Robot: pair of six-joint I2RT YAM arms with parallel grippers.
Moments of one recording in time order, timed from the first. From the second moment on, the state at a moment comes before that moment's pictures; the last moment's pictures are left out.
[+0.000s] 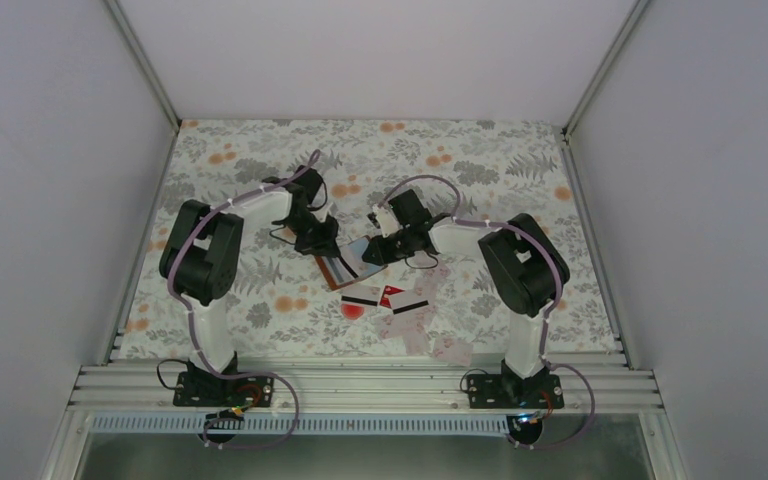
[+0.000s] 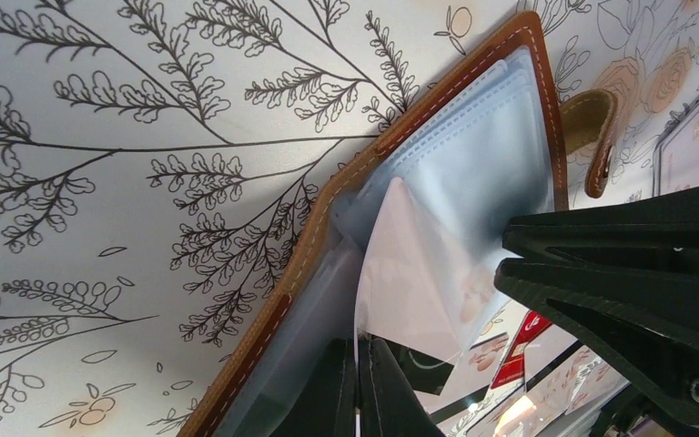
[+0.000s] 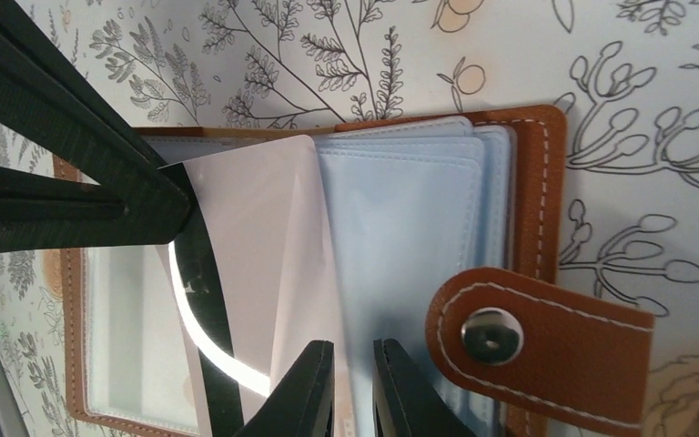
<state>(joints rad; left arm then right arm) -0.38 1.93 1.27 -0.79 0.53 -0.40 0.61 1.94 1.09 -0.17 -0.53 0.29</state>
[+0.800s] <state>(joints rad) -0.39 2.05 1.40 -0.94 0.58 -0.27 0.60 1.96 1.10 -0.16 -0.54 0.26</state>
